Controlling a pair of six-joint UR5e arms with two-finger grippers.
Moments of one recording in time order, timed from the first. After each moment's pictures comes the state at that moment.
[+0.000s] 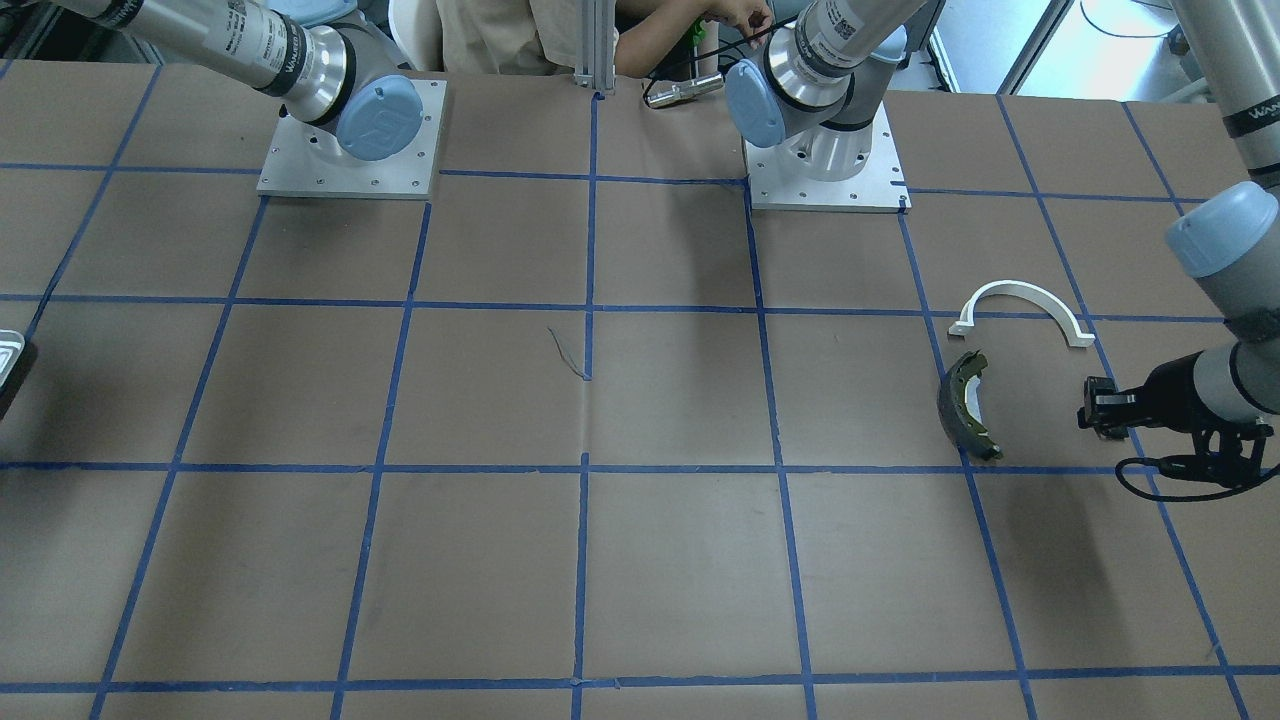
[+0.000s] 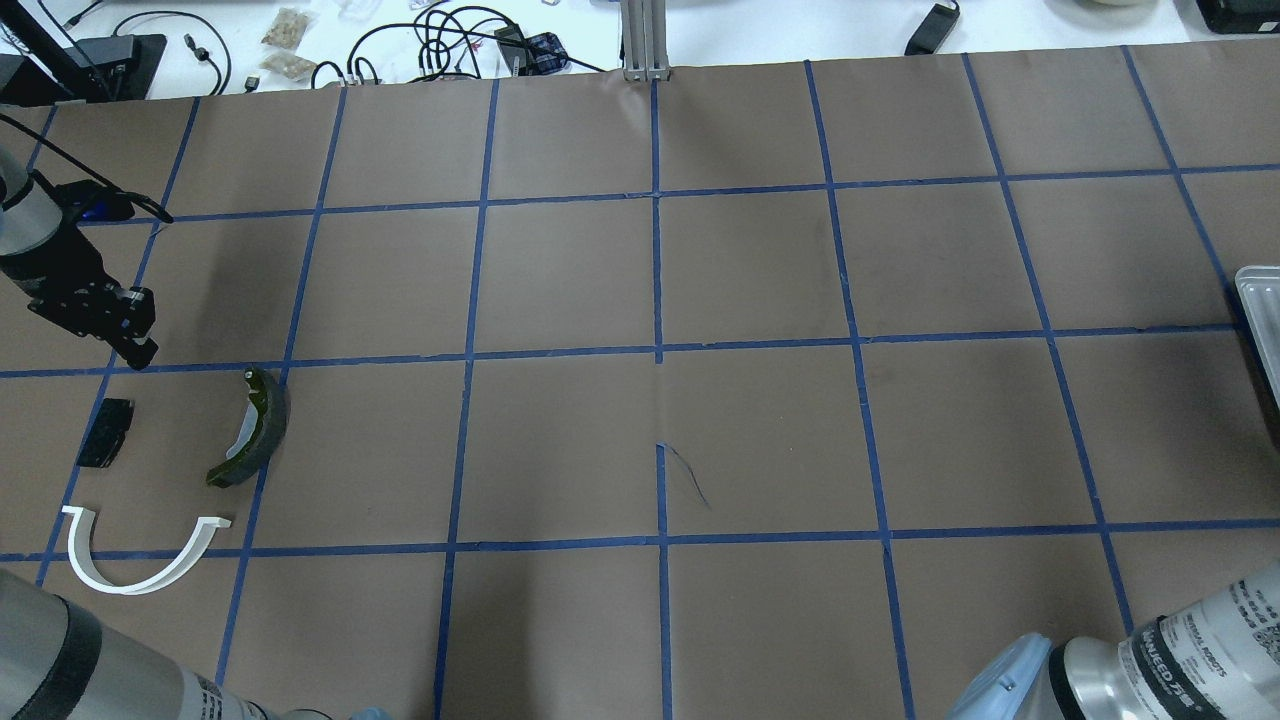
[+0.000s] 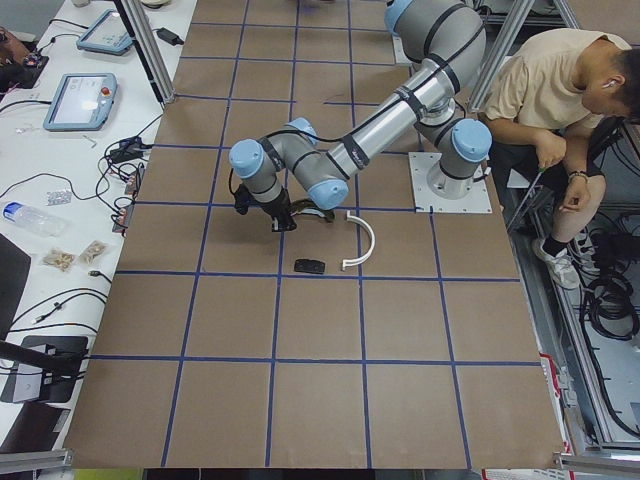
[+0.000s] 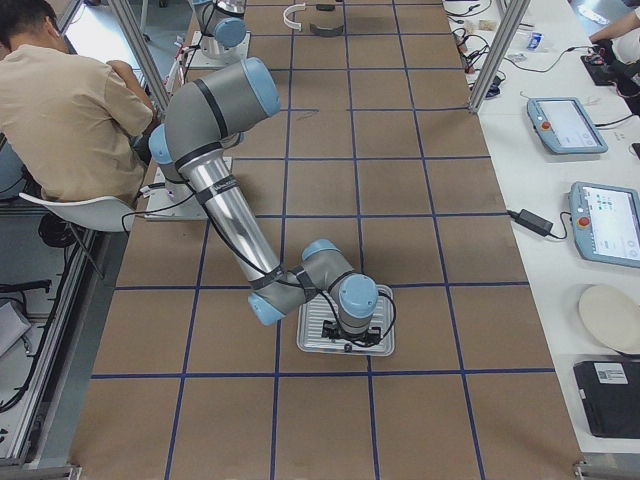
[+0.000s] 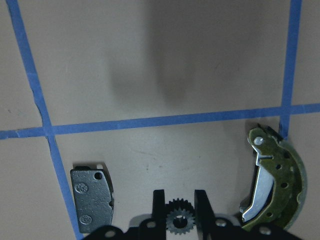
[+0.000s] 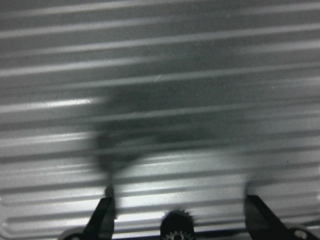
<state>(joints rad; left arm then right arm) -0.98 -2.00 -1.65 -1.29 1.68 0.64 0.60 -0.88 1.48 -2.24 -1.59 -2.39</state>
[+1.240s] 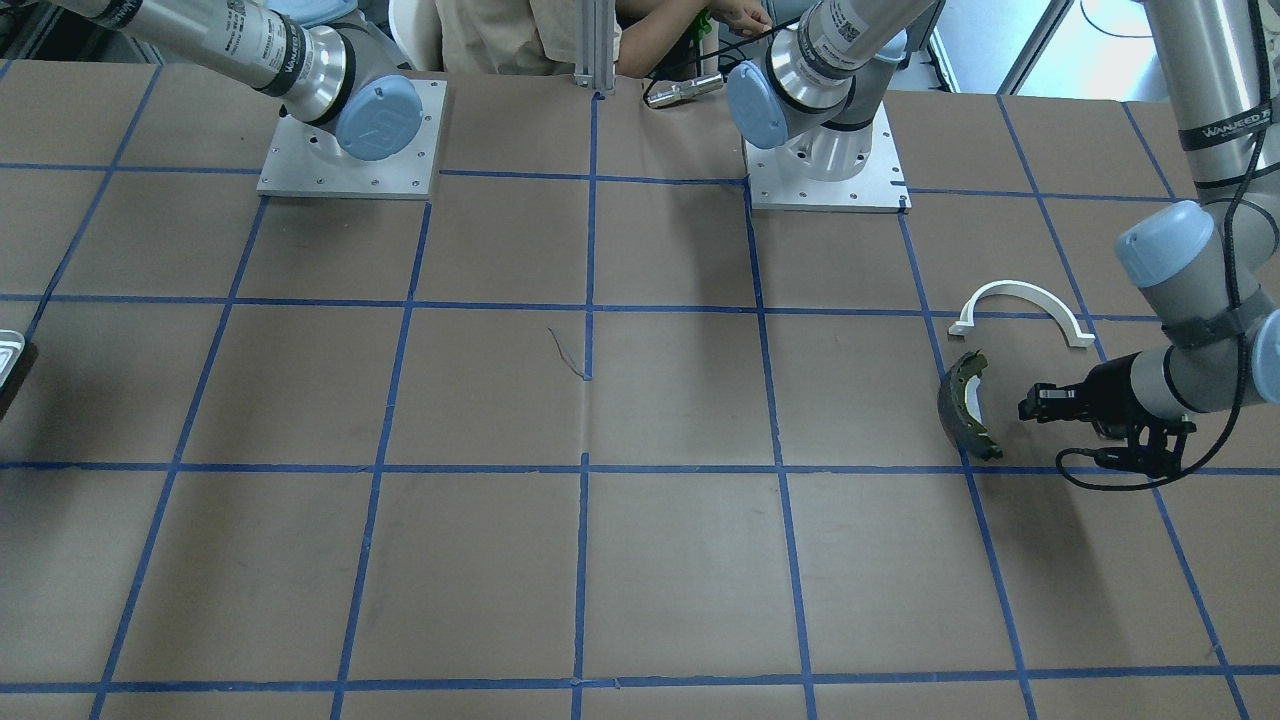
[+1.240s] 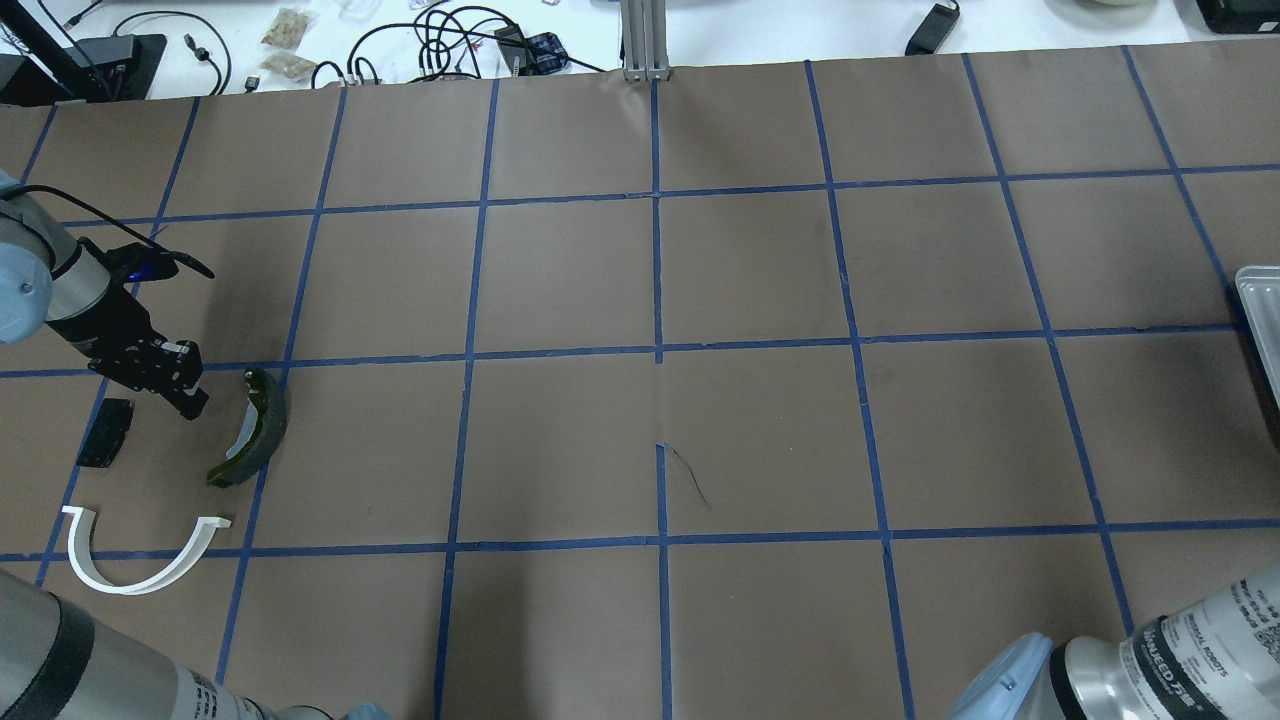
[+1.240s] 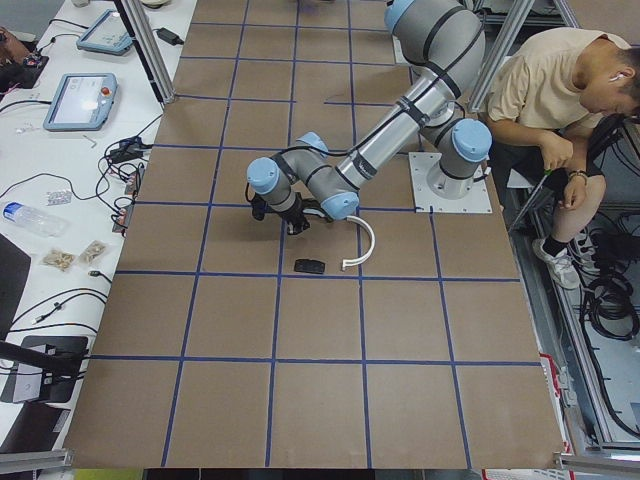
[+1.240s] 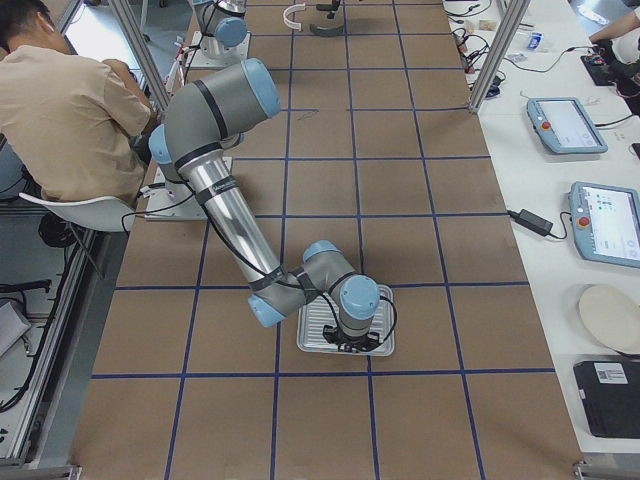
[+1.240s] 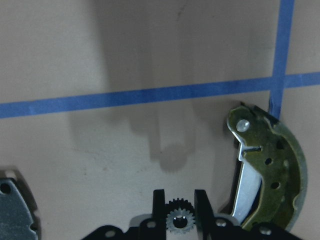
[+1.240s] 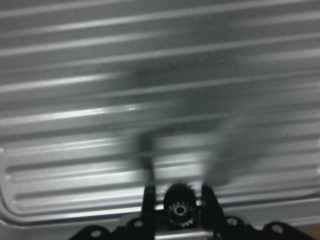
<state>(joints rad) -0.97 -2.01 -1.76 -1.24 1.62 0.67 0.60 -0.87 1.46 -2.23 -1.63 -2.37</state>
